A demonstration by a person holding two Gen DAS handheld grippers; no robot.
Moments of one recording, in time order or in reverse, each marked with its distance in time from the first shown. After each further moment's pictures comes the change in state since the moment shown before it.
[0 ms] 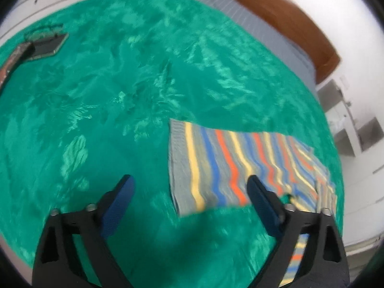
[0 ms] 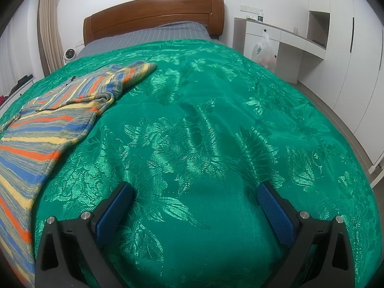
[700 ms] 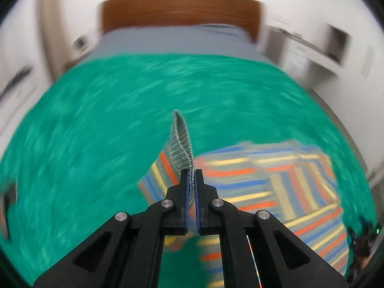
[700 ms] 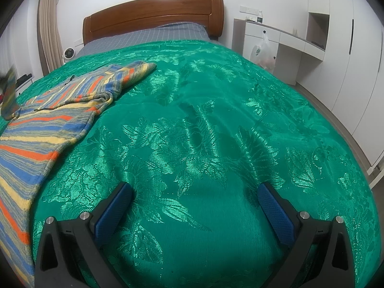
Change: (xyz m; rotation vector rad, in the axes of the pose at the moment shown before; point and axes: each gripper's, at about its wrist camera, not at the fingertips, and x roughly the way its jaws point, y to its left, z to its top) left arm -0.026 -0.299 -0.028 0.678 -0.157 -0.026; right arm 0.001 0.000 0.001 -0.007 -0.003 -0.010
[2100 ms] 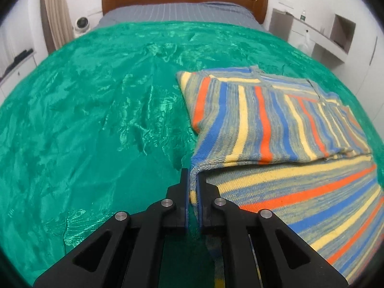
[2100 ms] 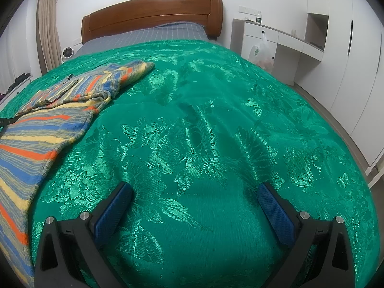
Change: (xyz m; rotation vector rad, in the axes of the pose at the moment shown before) left arm 0.077 0.011 -0.134 -0.091 0.086 0.032; right arm -0.001 0.001 -0.001 -0.003 -0.001 -0.015
